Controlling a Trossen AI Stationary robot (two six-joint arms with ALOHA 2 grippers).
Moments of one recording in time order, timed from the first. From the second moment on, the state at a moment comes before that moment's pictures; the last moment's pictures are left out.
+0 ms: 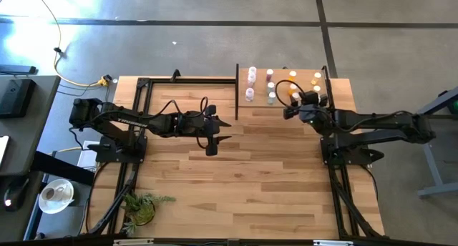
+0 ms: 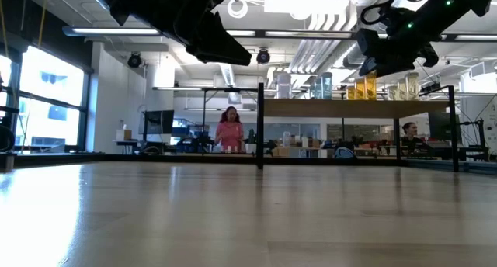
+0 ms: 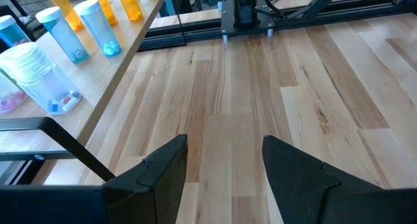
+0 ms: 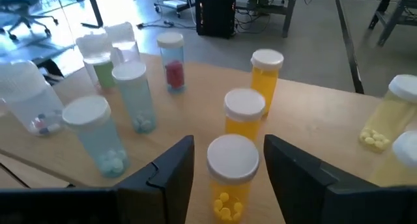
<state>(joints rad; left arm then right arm) 0.14 1.44 0.81 0.20 -0.12 0.16 -0.14 0.85 0.59 -0.37 0.95 0.57</state>
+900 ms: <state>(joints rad) 0.14 1.08 0.58 0.22 -0.11 0.05 0.04 0.66 0.54 -0.06 0.43 0.25</state>
